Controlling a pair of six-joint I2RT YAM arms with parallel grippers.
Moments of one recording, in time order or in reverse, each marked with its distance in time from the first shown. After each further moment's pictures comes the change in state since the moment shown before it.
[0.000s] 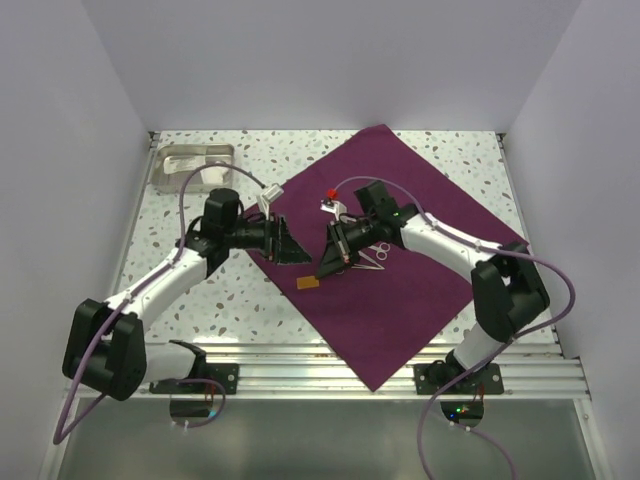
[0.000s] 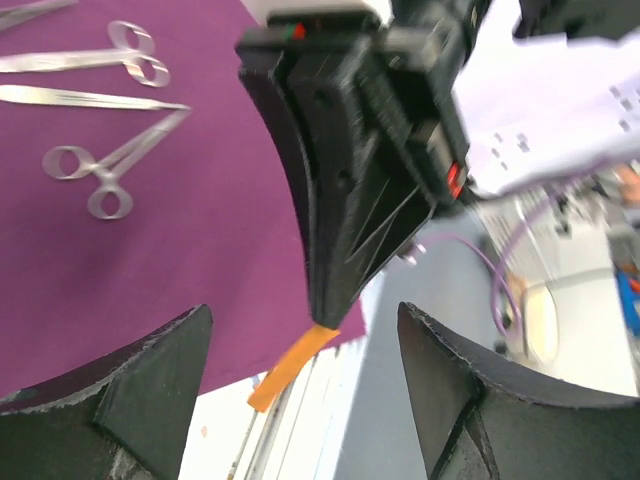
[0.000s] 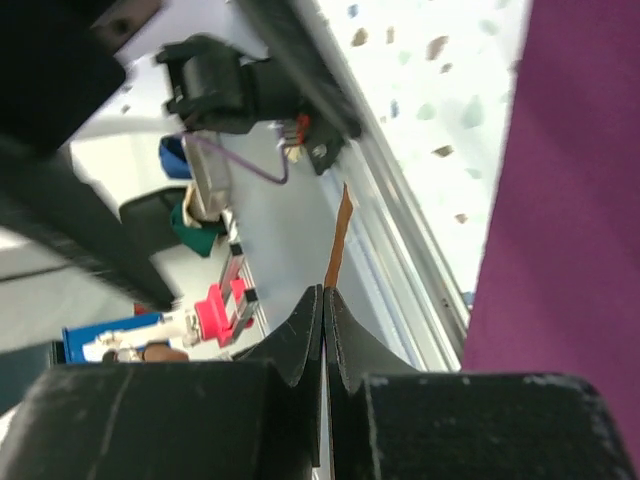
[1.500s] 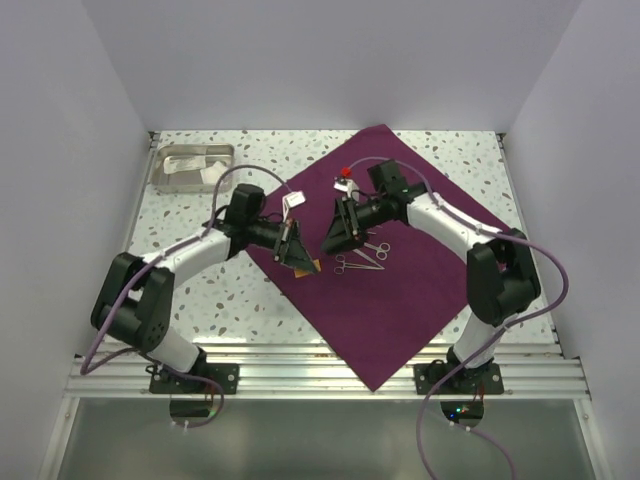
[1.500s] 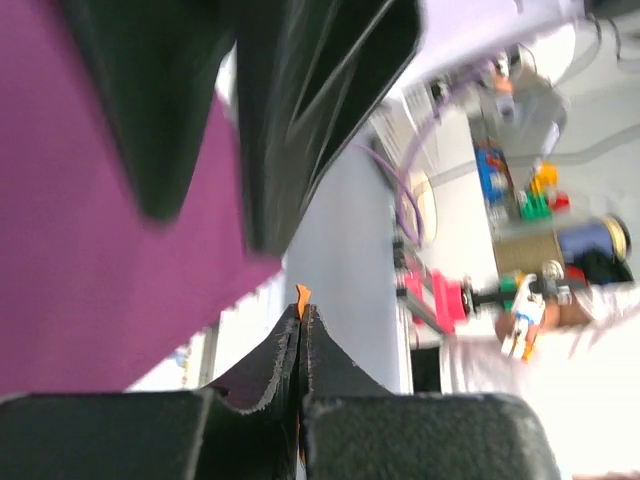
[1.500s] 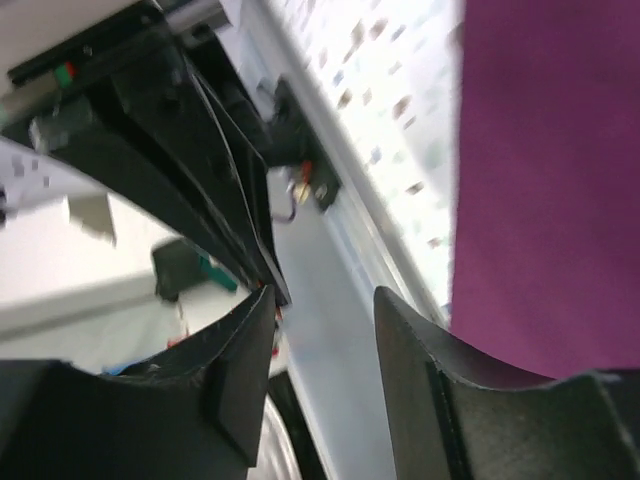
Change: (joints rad) left arm -0.080 0.248 0.089 -0.016 0.371 0.052; right arm -0.104 0.071 0.134 -0.118 -0.090 -0.043
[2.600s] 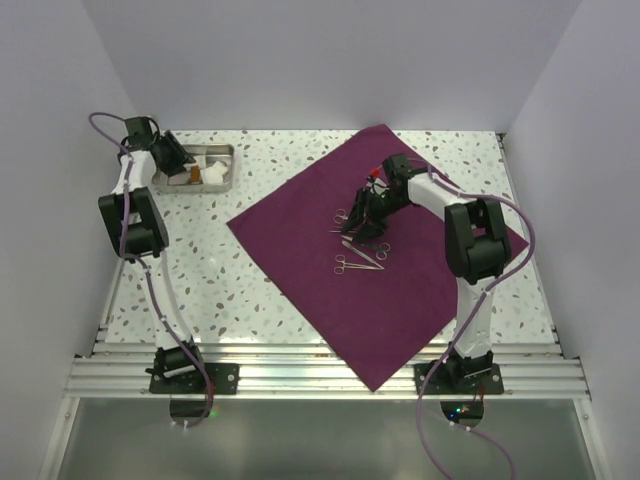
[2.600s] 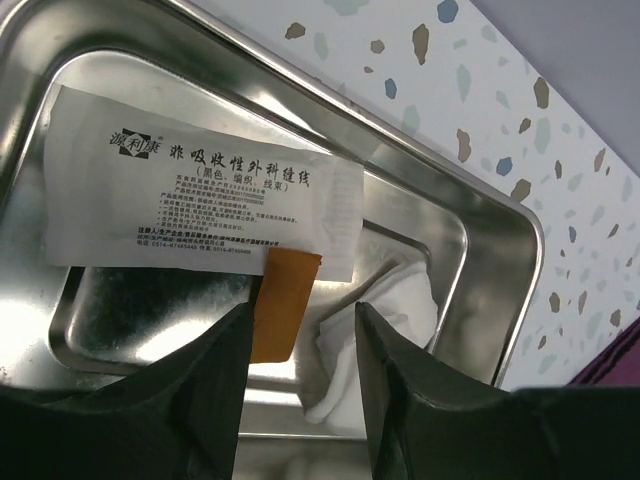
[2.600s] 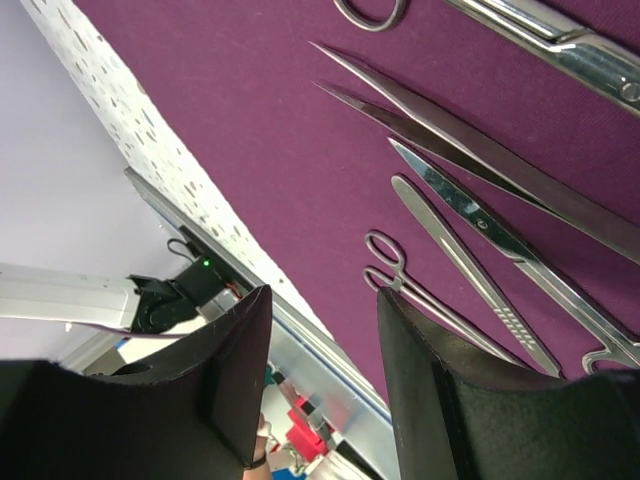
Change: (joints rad) left arm 0.724 0.940 1.263 -0.427 -1.007 -0.027; right arm -0.206 0.363 0.255 -0.185 0.345 0.098
